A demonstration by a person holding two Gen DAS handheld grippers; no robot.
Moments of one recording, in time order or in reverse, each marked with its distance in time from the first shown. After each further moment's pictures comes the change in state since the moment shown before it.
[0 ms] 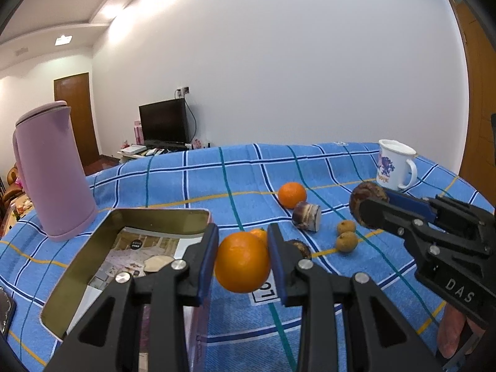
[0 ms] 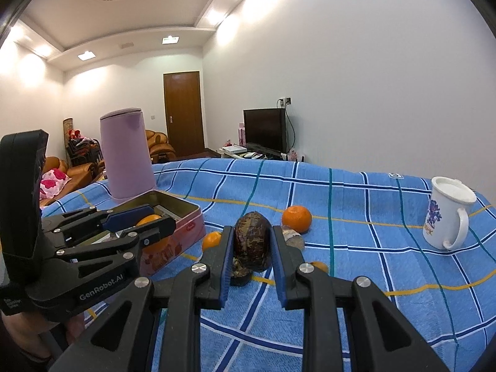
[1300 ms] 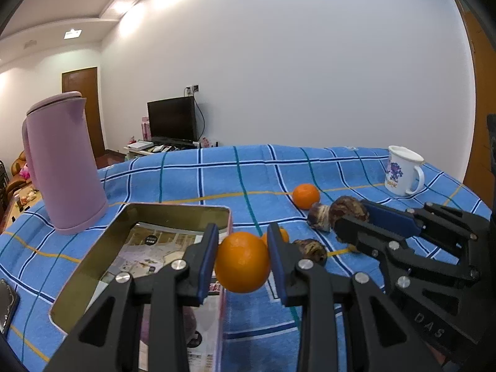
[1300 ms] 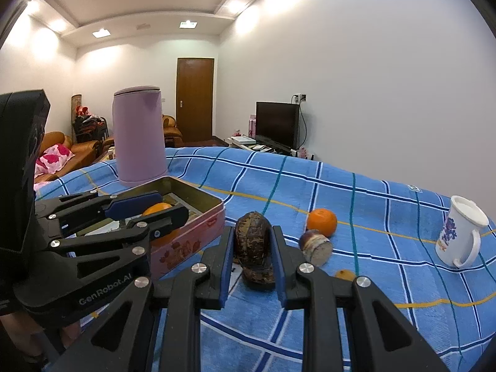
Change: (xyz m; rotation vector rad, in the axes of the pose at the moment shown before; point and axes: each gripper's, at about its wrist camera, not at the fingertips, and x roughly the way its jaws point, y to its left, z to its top) left arm -0.002 0.022 -0.003 -0.040 0.009 0.023; right arm 0.027 0.039 0.003 -0.105 0.049 0.014
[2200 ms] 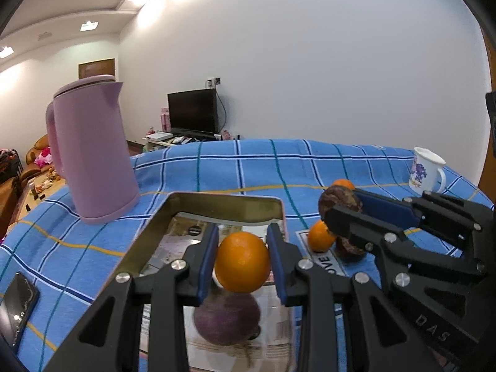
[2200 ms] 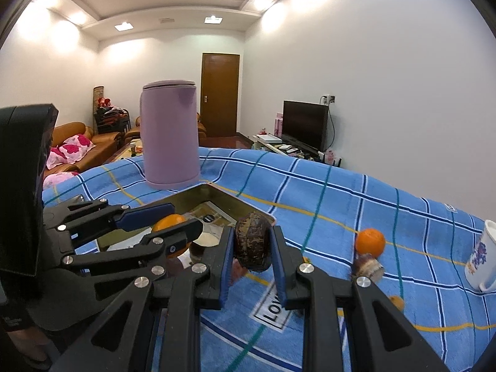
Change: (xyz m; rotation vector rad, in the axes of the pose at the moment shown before) left arm -0.002 0.045 -0.005 -0.039 0.025 0.084; right arm 0.029 0.045 0.023 -0.052 0.010 0.106
